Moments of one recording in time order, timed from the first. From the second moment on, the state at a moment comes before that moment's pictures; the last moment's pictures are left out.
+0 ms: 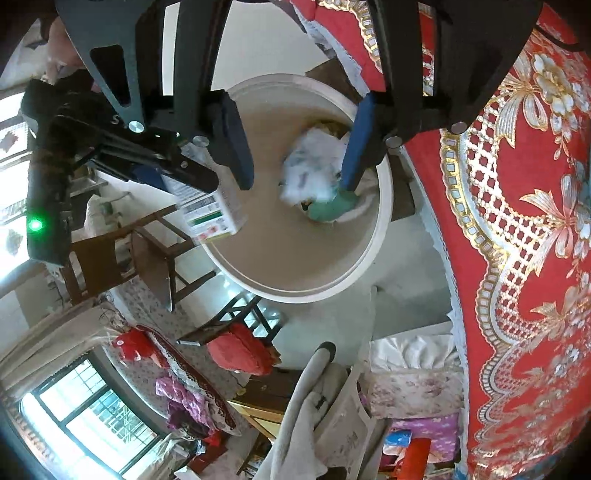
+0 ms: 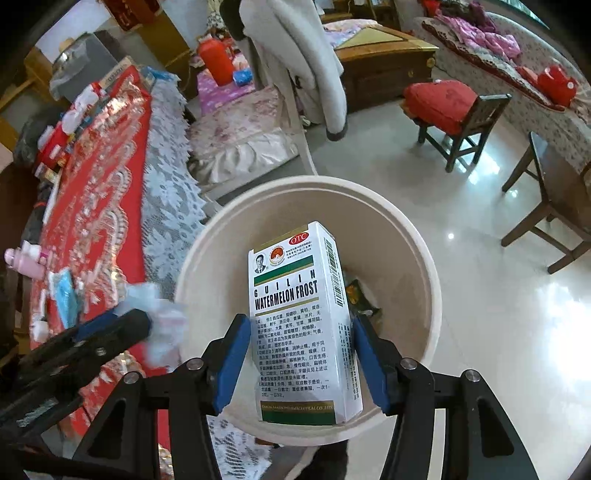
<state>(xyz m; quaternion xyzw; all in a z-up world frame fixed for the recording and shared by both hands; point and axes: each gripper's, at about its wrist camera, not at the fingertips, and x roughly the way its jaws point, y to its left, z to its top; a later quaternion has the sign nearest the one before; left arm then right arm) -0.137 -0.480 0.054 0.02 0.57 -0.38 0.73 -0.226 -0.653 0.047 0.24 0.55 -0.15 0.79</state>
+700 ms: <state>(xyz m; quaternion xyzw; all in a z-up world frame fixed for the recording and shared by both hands) -0.121 -0.390 0.083 0.03 0.53 -0.29 0.80 -0.184 -0.590 0.068 0.20 0.54 -0.09 0.81</state>
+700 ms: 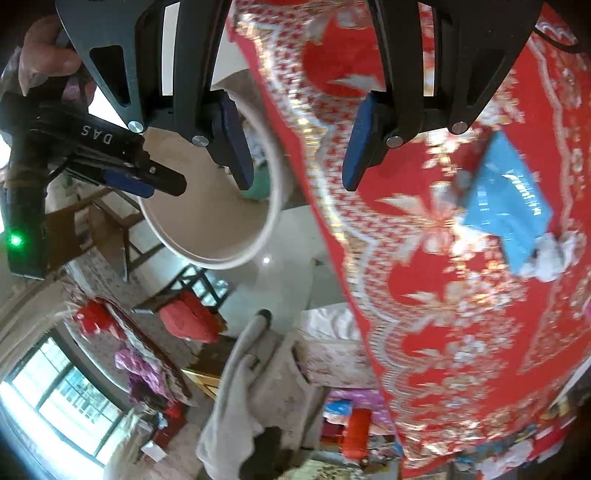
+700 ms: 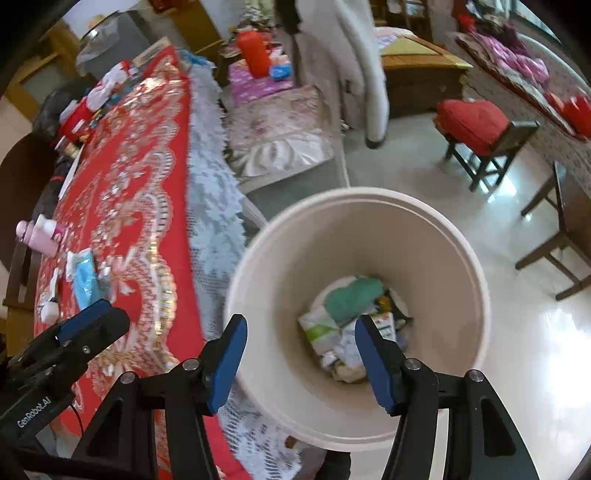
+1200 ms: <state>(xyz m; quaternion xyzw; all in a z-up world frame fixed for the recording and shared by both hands) -0.086 -0.247 0.091 -0.02 0.52 -0.18 0.84 -0.114 -0.466 0.086 0.14 0.54 0.01 0.83</state>
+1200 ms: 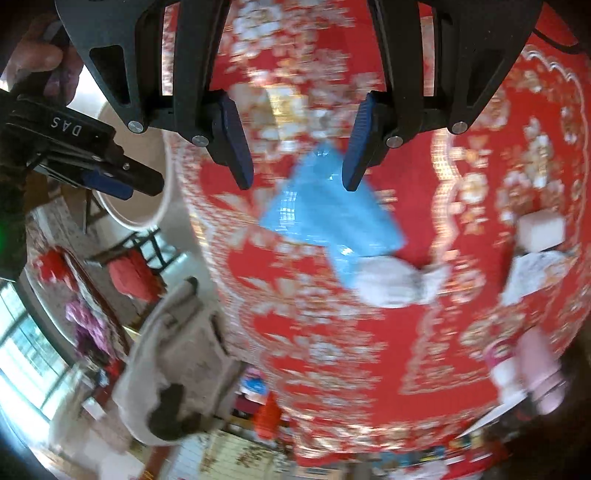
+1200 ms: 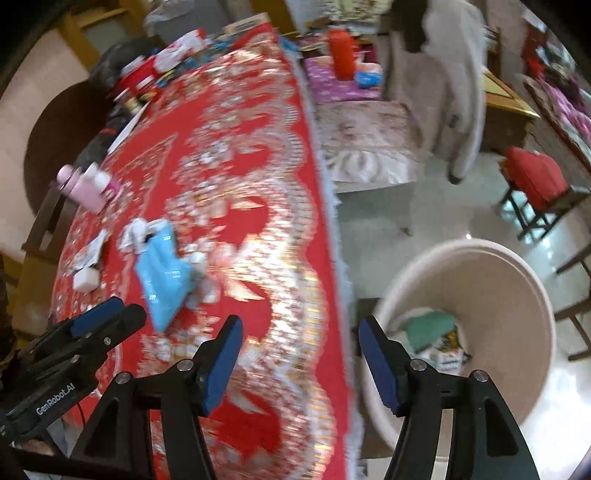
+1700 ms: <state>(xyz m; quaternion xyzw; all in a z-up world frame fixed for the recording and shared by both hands) -0.045 -0.071 0.077 -0.11 0.53 -0.05 0.84 -0.039 -0.338 0.084 0.08 0.55 0.10 0.82</state>
